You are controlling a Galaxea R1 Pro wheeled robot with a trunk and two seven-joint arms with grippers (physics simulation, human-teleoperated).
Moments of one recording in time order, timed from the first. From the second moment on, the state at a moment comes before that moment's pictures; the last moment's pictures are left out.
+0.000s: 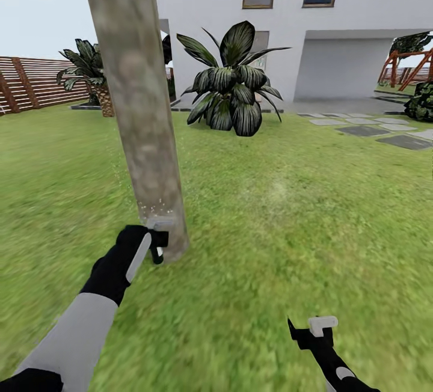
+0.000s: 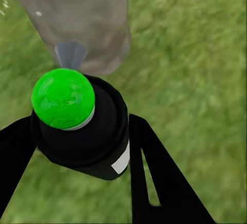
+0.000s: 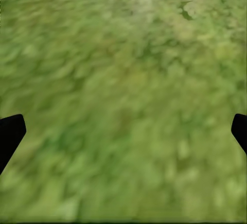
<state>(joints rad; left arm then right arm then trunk) -0.79 -0.02 -0.11 -1.02 0.17 0.88 0.17 -0.52 -0.09 -0.30 -0.15 0.32 -0.53 0.08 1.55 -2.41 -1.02</state>
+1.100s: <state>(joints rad) -0.91 0.06 -0.11 -1.18 0.18 1.01 0.17 -0.52 -0.09 -0.30 -0.15 0.32 -0.53 0.08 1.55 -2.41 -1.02</state>
